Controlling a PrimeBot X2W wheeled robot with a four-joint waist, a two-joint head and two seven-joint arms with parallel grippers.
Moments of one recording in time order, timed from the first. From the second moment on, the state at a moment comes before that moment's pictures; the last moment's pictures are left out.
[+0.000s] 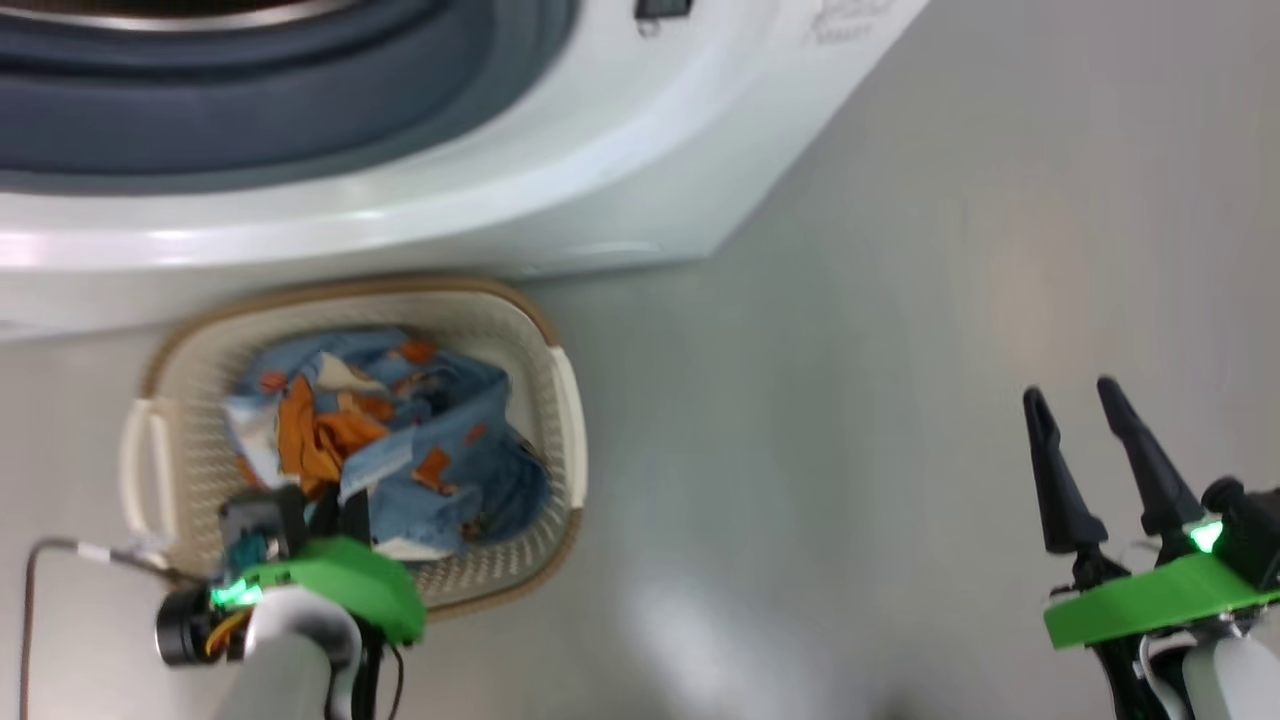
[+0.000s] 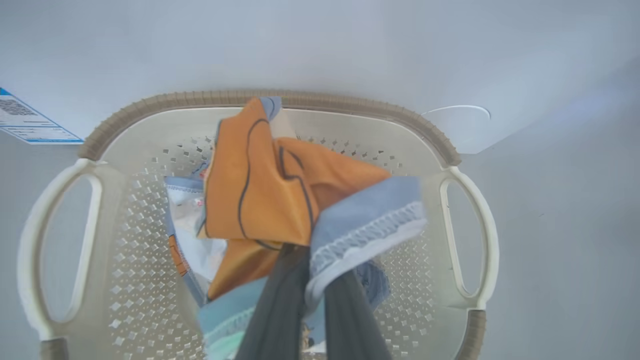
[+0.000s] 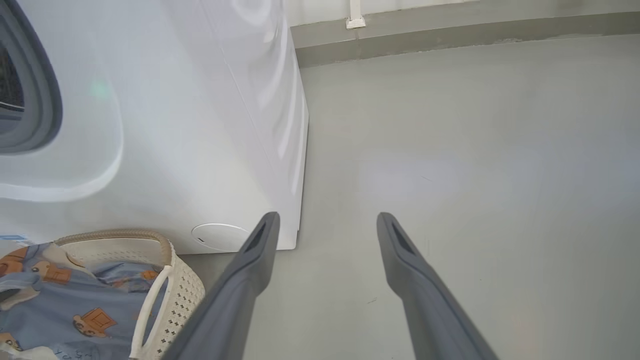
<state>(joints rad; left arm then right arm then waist) -0.43 0.04 -0.17 0.70 -0.30 0.17 -0.25 -0.14 -0.20 -0.01 0.11 0.38 0.13 -0.26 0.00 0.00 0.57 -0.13</state>
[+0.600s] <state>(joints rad) -0.06 0.04 -0.24 0.29 -0.34 0.23 -0.25 0.07 -0.16 -0.02 0.14 0.32 0.13 -0.26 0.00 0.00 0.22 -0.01</state>
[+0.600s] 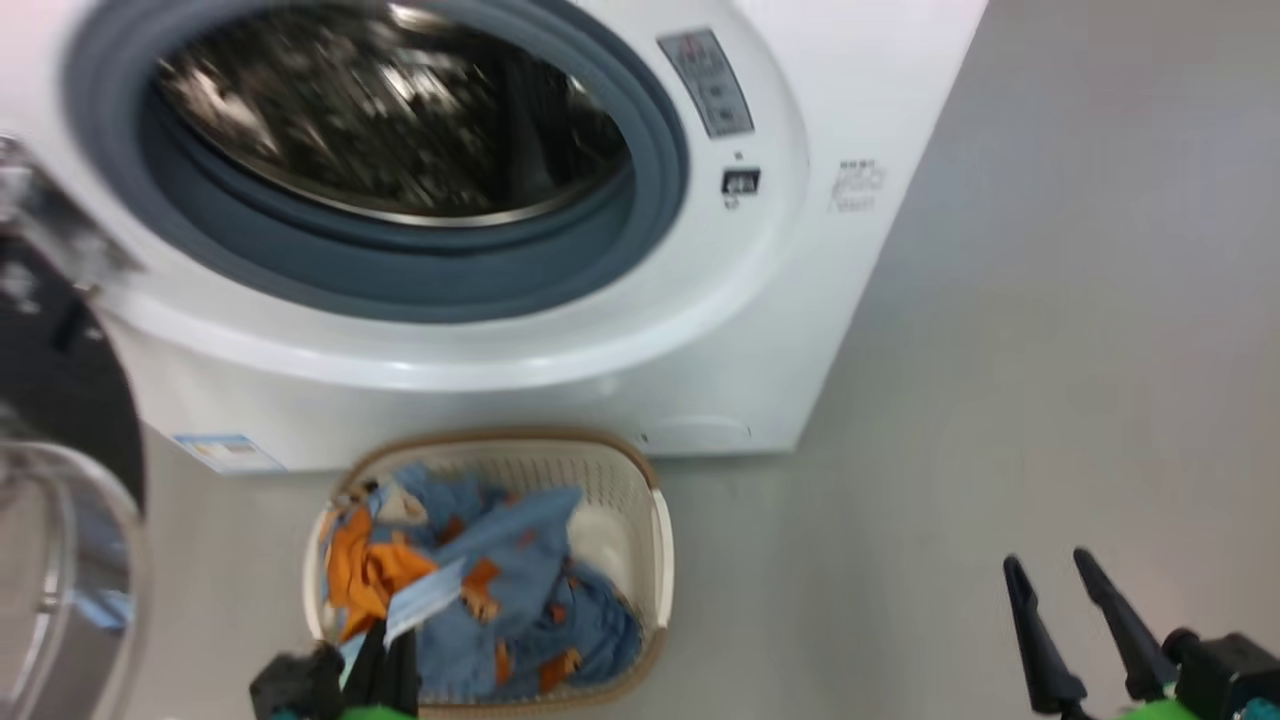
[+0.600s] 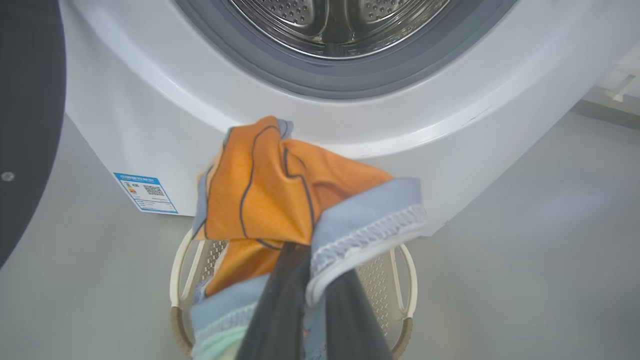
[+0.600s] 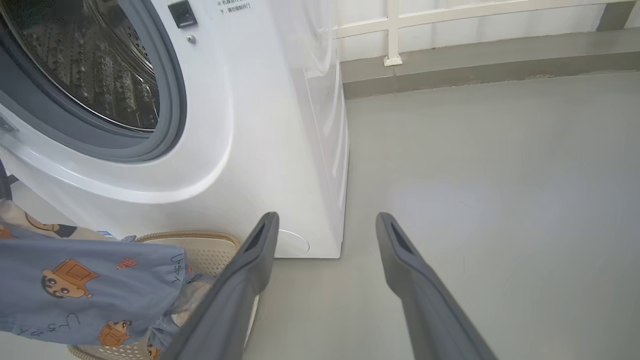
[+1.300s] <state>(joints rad) 0.12 0.04 -0.17 0.05 -0.30 0.23 -0.25 0.19 -0.10 -0.06 0.13 0.23 0.13 -0.26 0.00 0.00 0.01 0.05</state>
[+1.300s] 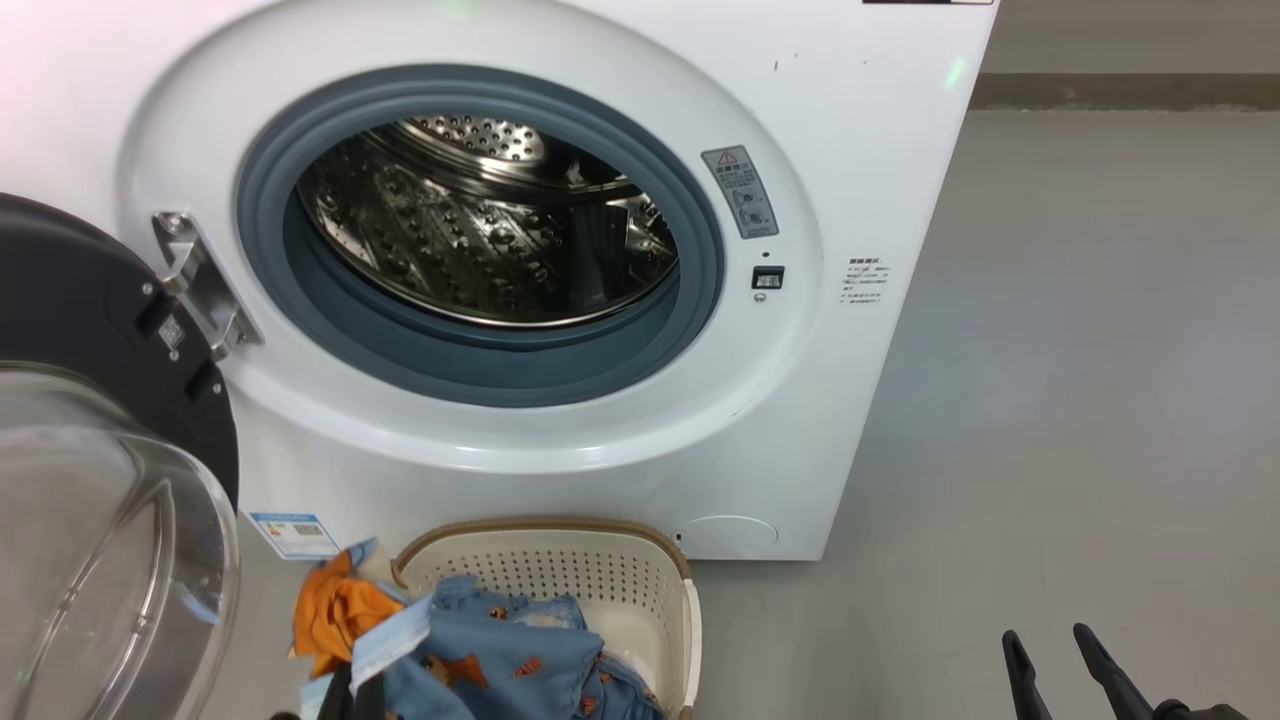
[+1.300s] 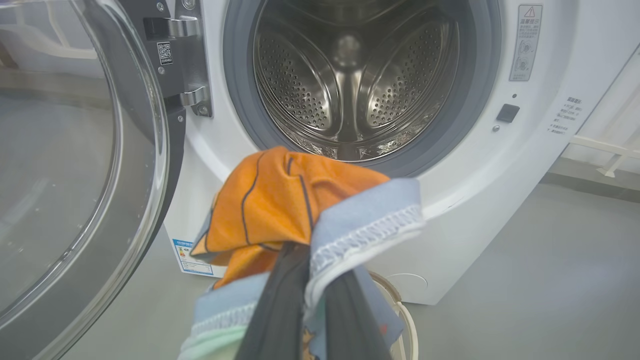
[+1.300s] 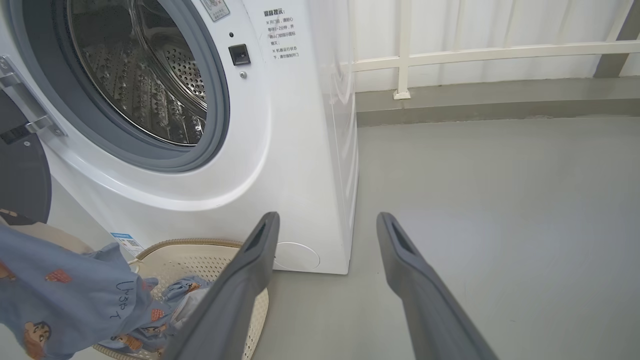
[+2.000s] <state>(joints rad) 0.21 0.05 -0.16 -0.03 -0.28 0.23 -0.25 0.21 -0.09 -0.07 0.12 0.22 0.13 -0.26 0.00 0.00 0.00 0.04</state>
